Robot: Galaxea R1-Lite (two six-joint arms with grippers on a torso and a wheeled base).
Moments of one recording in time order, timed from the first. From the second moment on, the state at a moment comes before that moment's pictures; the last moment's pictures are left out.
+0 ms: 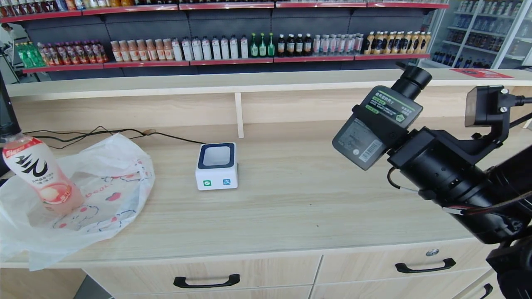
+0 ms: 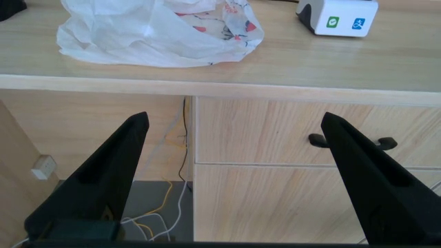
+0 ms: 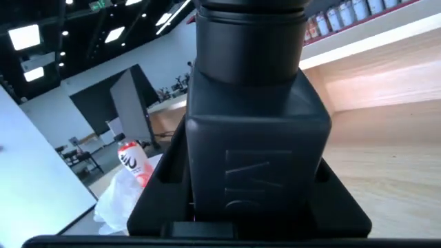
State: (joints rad) left arm 0.00 0.00 0.00 0.00 0.00 0.00; right arm 0.53 1.66 -0.54 -1.57 0.18 0.53
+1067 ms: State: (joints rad) left arm 0.00 0.00 0.00 0.00 0.00 0.00; right arm 0.97 1.57 -0.54 -1.57 0.18 0.62
